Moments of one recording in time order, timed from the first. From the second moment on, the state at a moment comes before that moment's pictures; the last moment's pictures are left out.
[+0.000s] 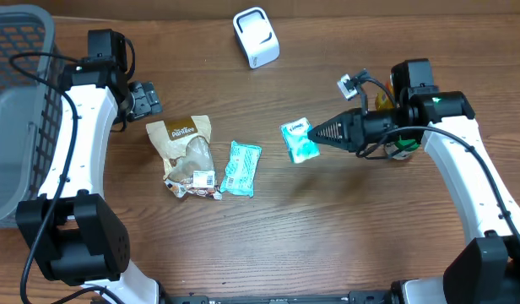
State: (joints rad) left arm 0.08 1.82 1.60 -1.04 -0.18 -0.31; right arm 0.09 1.60 1.31 -0.97 -1.09 -0.20
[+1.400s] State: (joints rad) left arm 0.08 1.82 1.60 -1.04 -0.18 -0.31; right arm 0.38 1.94 1.46 -0.83 -0.31 0.22
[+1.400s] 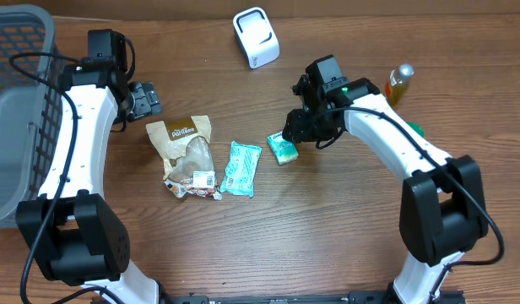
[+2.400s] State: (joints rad) left arm 0.08 1.82 1.60 -1.04 -0.18 -0.31; right arm 0.38 2.08 1.46 -0.81 -0.45 0.25
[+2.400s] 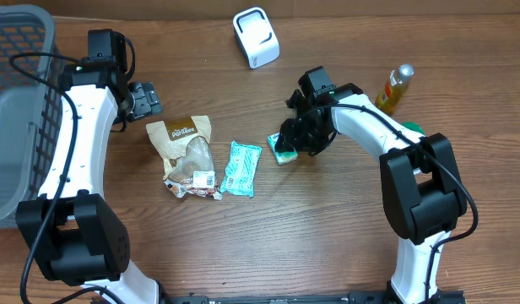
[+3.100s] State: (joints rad) left arm 0.08 1.82 1.60 -1.04 -0.18 -0.31; right arm 0.38 2.08 1.46 -0.79 -0.42 0.38
